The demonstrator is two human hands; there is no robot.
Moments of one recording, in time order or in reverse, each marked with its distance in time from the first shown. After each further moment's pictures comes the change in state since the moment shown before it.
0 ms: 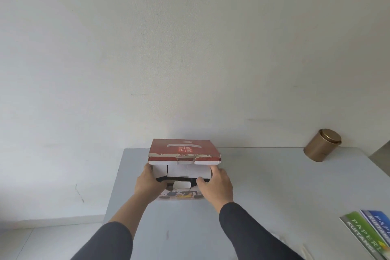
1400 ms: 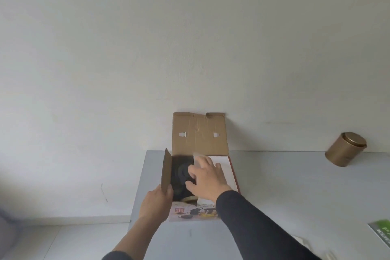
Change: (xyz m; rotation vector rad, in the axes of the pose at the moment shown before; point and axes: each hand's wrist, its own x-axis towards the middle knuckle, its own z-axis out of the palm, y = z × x) left_hand -0.045 -0.046 -0.016 0.562 0.095 0.227; right_hand -0.010 -0.061 0.018 -0.505 -0.250 -0.522
